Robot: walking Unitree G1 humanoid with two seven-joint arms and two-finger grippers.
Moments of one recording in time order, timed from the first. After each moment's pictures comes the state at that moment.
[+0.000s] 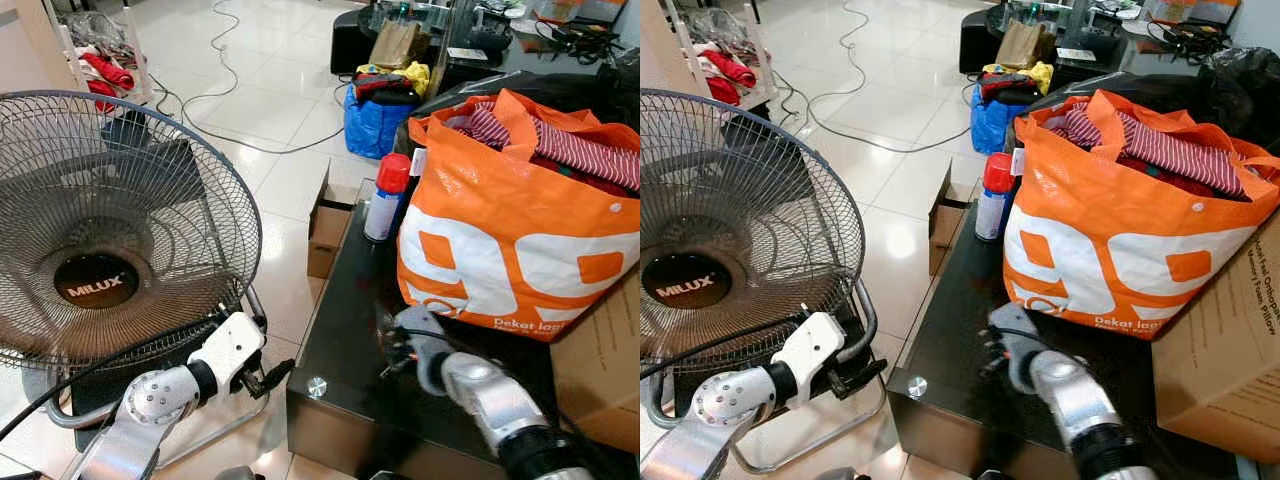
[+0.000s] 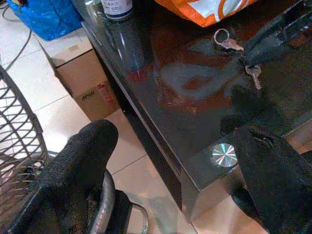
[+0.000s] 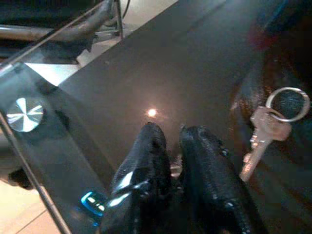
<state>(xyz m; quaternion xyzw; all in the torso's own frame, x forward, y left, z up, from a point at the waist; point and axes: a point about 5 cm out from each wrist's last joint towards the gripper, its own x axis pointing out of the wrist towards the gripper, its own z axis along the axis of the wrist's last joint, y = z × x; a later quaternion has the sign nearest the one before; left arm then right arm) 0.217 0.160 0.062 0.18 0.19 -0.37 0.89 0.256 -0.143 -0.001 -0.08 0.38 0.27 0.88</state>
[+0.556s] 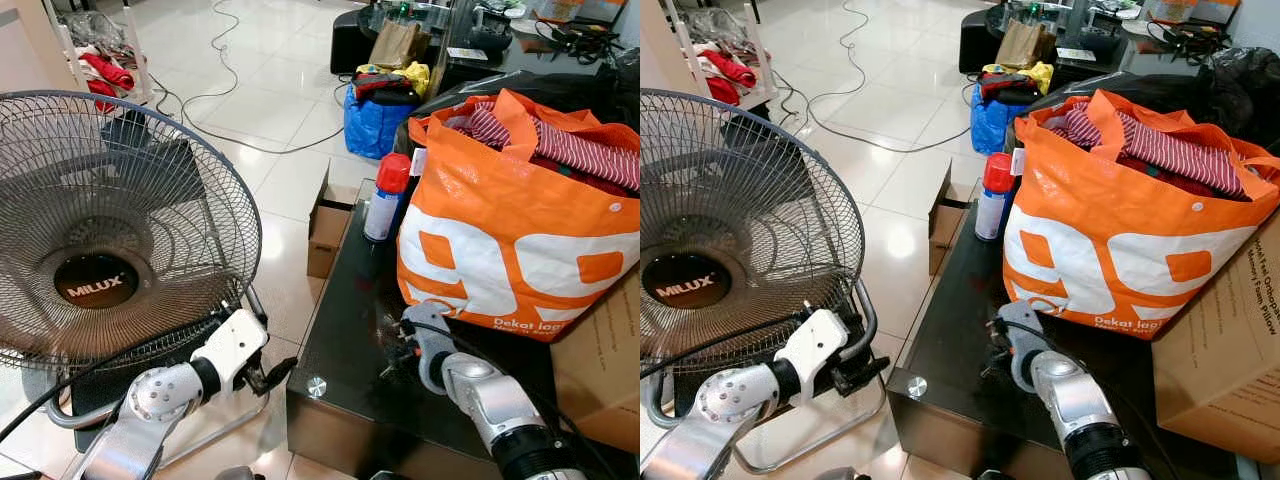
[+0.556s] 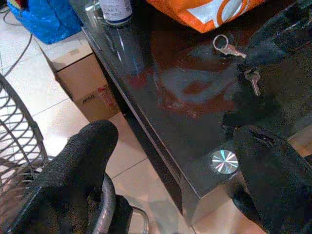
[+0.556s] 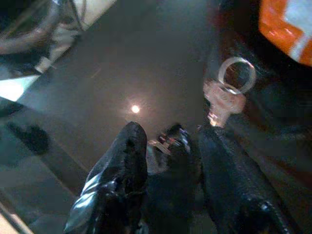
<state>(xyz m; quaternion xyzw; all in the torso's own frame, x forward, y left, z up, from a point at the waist) 0.219 0.155 0.067 0.18 0.18 -0.37 0.89 0.258 -0.155 -0.002 -0.05 0.41 0.17 0.90</state>
